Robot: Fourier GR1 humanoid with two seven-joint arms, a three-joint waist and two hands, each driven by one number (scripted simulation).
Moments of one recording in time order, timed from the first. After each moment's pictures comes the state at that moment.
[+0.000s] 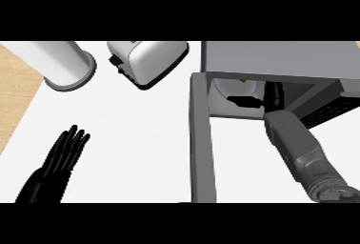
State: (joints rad) left arm 0.25 0.15 0.00 -1.79 0.16 -0.34 -0.32; right arm -0.91 -0.18 -0.24 -0.14 0.18 -0.55 -0.76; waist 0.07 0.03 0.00
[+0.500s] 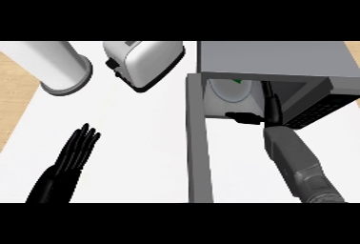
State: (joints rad) left arm 0.25 0.12 -0.05 -1.82 0.12 -0.32 -0.28; right arm -0.79 -0.15 -0.29 -0.17 0.12 -0.36 -0.90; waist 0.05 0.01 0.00
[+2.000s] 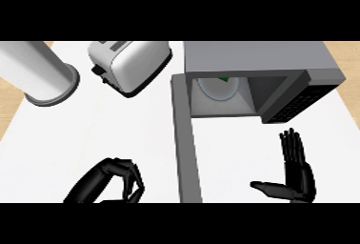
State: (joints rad) left arm 0.14 0.16 -0.24 -1.66 -0.14 -0.38 -0.27; right arm -0.07 -0.09 -0.19 -0.86 -0.06 0.18 -0.95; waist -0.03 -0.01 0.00
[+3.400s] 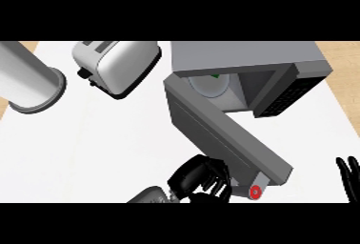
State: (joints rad) left arm -0.41 0.01 -0.91 -1.09 0.02 0.20 -0.25; right arm 0.45 -0.19 -0.13 -1.87 -0.32 0.38 -0.53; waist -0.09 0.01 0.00
